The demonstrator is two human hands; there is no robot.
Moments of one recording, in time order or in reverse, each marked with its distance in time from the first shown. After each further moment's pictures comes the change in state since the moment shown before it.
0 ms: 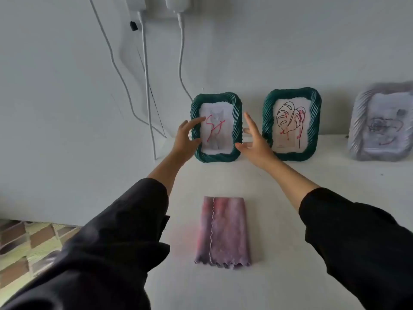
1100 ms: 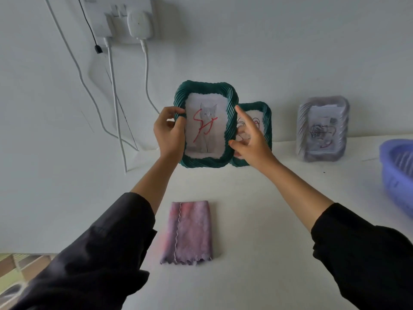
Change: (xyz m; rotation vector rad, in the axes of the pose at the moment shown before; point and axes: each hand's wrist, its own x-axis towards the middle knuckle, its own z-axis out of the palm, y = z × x) left_hand -0.036 0.112 0.031 -0.440 0.475 0.155; right_hand -0.055 -0.048 -0.074 0.045 0.161 -0.086
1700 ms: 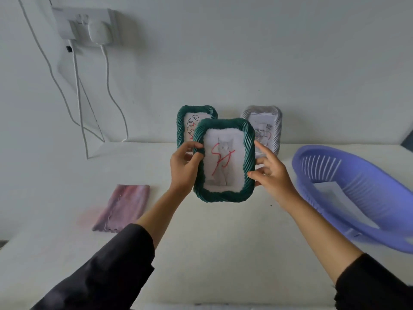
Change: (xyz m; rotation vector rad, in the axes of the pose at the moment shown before) left_hand -0.168 0.040 0.106 -0.066 -0.200 -0.126; right_hand -0.124 0.023 -0.183 0.061 0.011 0.136
